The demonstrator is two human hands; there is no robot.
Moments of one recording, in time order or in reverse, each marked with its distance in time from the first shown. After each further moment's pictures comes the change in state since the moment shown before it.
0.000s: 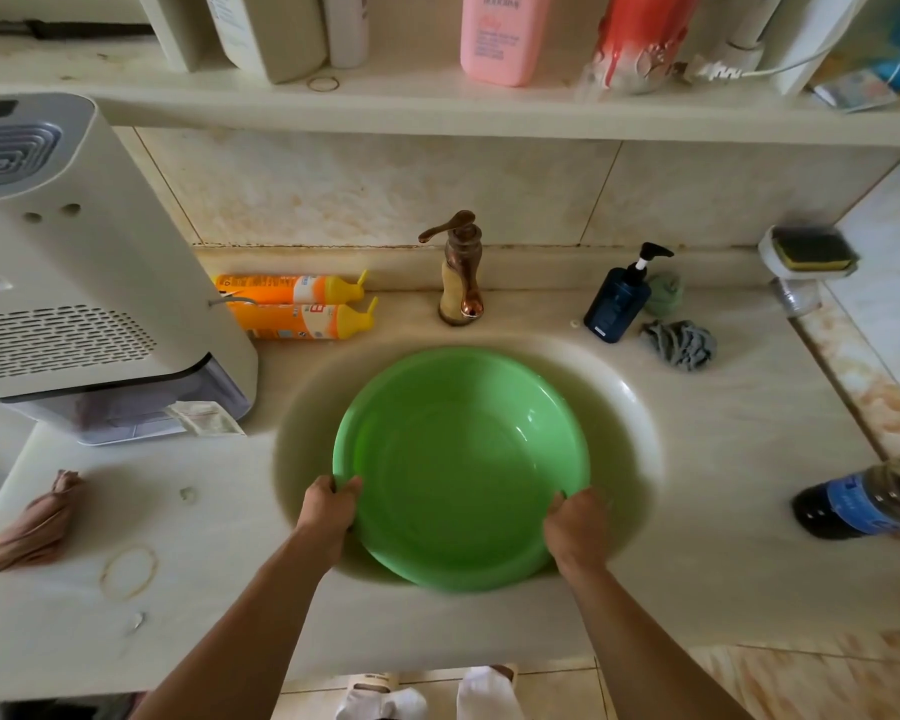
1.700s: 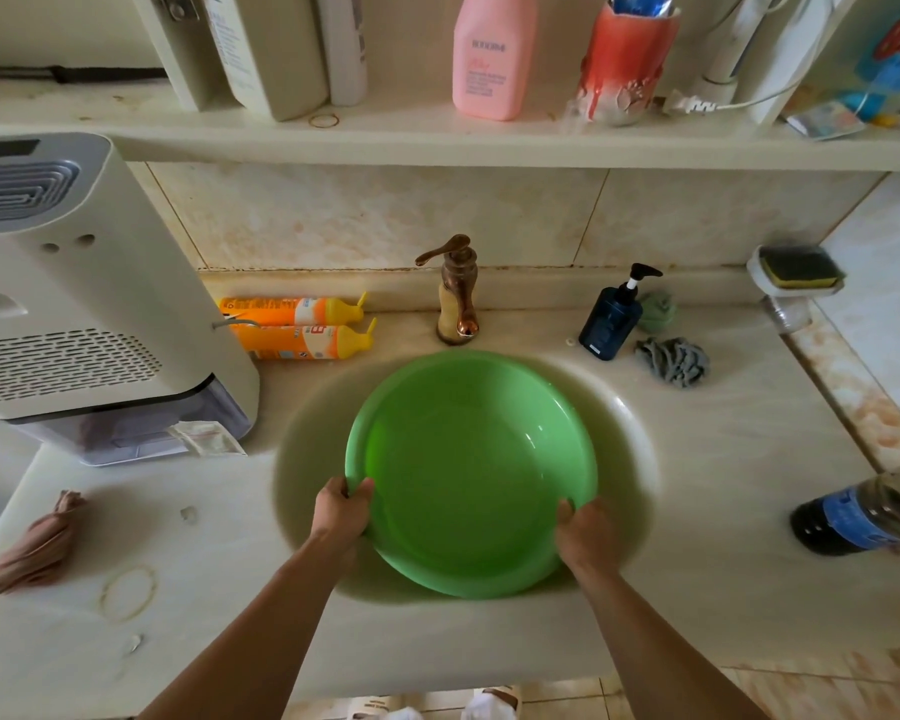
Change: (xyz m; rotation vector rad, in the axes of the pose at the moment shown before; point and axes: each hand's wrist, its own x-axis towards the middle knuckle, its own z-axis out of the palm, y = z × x) left_hand -0.023 0.025 0.015 0.053 -0.009 0.088; right_hand 0.017 0.006 -0.012 0.062 -0.056 -0.002
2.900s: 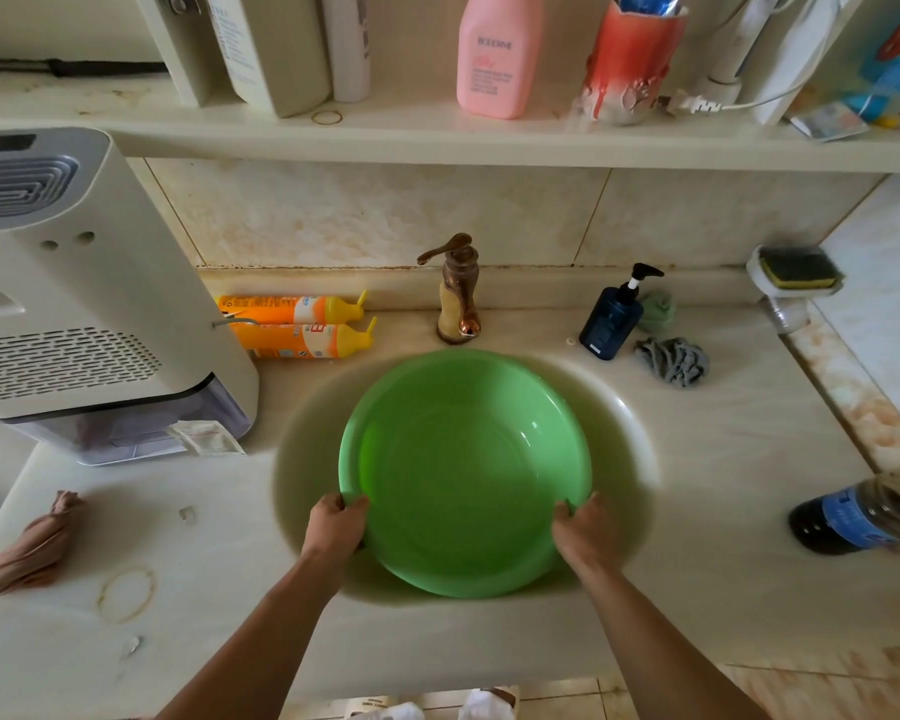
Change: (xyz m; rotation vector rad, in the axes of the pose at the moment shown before) left_hand -0.009 -0.008 -0.013 0.001 -0.032 -0.081; right_hand -0.001 -0.004 -0.002 -0.050 -0.049 0.013
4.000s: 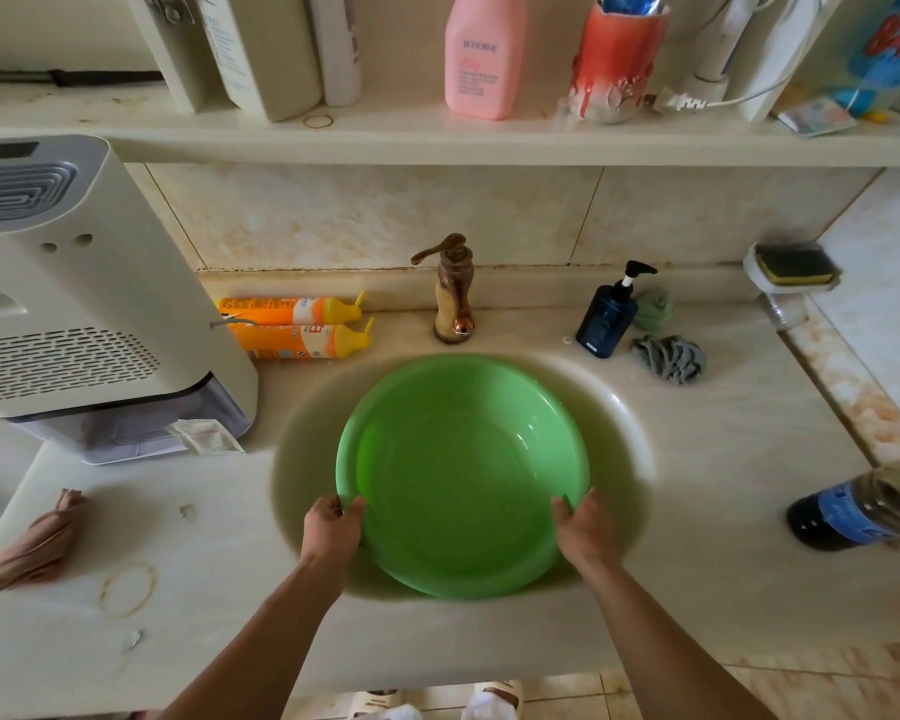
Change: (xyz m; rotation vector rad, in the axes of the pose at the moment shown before) left_hand -0.002 -0.011 0.003 -0.020 0.098 0.059; right_hand 0.003 0.009 -0.003 0.057 -0.038 -0.079
